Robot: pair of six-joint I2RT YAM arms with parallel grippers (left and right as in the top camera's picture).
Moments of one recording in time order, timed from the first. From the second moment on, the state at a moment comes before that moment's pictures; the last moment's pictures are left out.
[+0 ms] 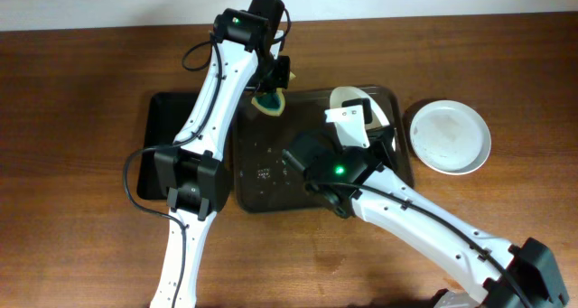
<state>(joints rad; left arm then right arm) -0.37 2.51 2.65 -1.46 0.09 -0.23 0.78 1.58 1.26 -1.08 1.23 0.57</state>
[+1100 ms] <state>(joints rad) -0.35 2.51 2.68 -1.51 0.09 -0.23 -0.44 1.80 1.26 -0.82 -0.09 0.34</state>
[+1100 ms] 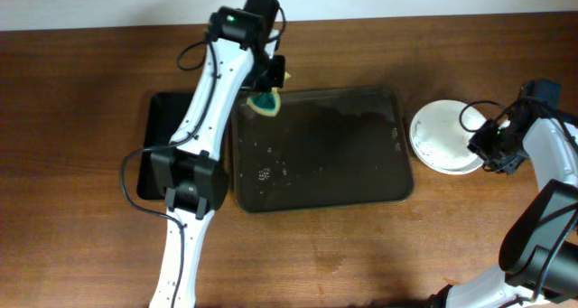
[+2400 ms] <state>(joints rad) -0.12 2.10 2.85 -1.69 -0.03 -0.22 -0.25 1.04 1.49 -1.41 -0.23 0.12</state>
